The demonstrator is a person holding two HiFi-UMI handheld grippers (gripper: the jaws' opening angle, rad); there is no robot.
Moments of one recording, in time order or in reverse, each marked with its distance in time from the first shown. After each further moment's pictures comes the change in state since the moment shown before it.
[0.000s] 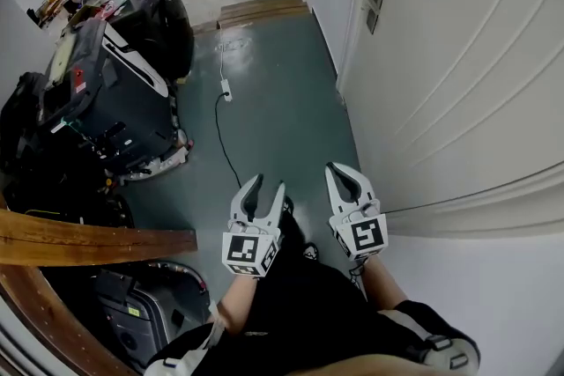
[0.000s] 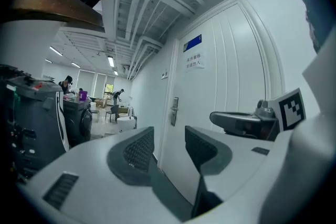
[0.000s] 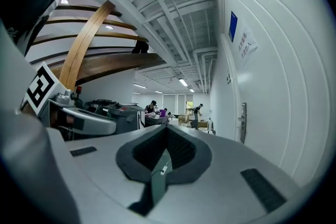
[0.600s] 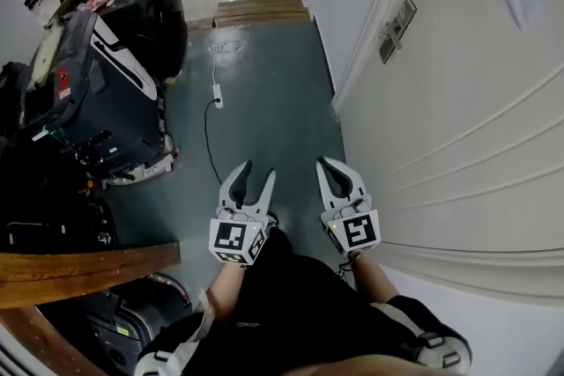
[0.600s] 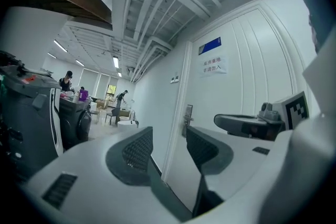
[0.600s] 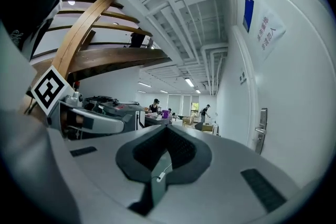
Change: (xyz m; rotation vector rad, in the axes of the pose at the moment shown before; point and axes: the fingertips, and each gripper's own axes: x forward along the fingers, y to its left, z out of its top) left arm 0.117 0.119 0.030 -0.056 -0.050 0.009; right arm 0.158 -0.031 0.014 -0.060 0.015 0.055
